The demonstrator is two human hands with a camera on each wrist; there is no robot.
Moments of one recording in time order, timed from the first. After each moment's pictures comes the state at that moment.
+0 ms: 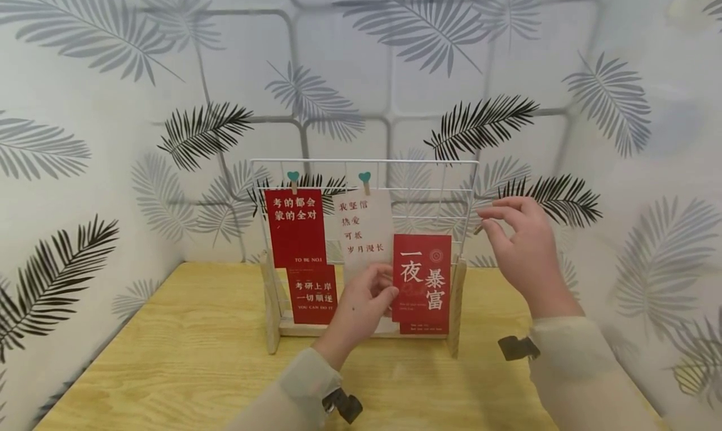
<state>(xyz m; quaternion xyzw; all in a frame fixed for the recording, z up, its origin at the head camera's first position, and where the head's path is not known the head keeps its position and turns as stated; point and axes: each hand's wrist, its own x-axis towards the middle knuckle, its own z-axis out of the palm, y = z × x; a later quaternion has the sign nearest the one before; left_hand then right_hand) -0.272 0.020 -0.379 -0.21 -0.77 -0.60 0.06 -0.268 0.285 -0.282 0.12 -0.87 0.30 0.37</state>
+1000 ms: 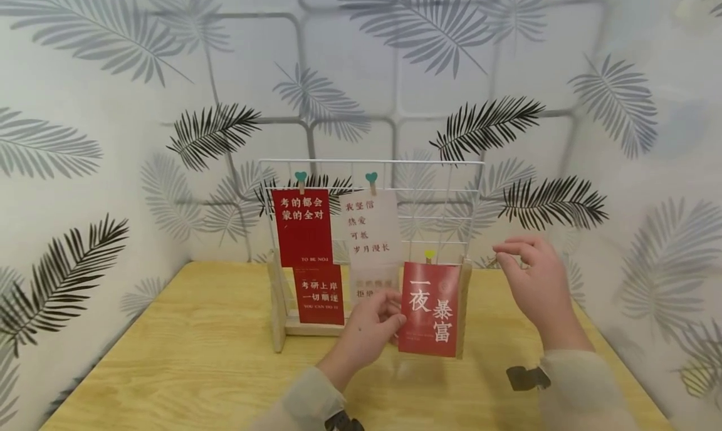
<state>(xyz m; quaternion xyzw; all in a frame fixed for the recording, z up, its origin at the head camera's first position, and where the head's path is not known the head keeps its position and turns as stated) -0.253 0.018 -0.407 -0.20 -0.74 -0.64 -0.02 -0.261 0.308 -0.336 0.10 -0.89 0.33 0.31</state>
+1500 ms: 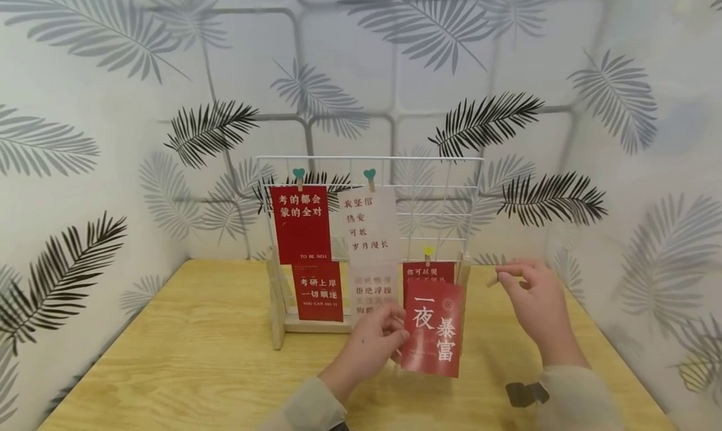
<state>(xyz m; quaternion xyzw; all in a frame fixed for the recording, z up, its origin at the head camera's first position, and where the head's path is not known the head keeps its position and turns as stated) -0.240 0.023 -0.429 -0.17 -0.73 -0.66 -0.08 -0.260 0.325 -0.384 0.08 -0.89 0.36 0.27</state>
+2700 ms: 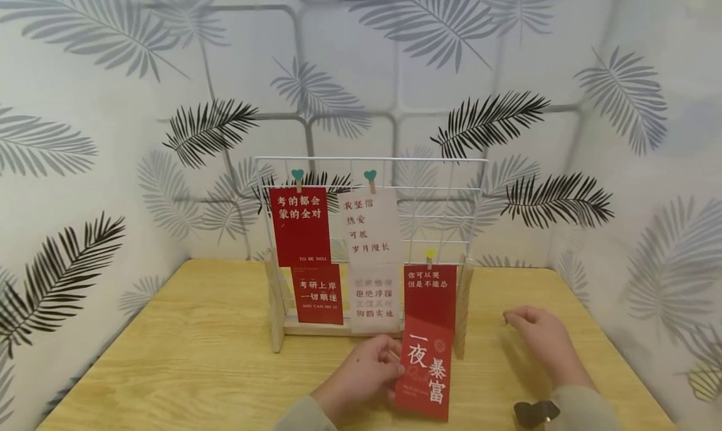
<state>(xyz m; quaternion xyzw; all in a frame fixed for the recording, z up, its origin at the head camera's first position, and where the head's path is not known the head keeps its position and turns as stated) -0.234 0.012 -0.463 -0.13 -0.74 -0.64 -0.17 -0.277 0.365 -0.450 -0.03 -0.91 0.41 0.03</state>
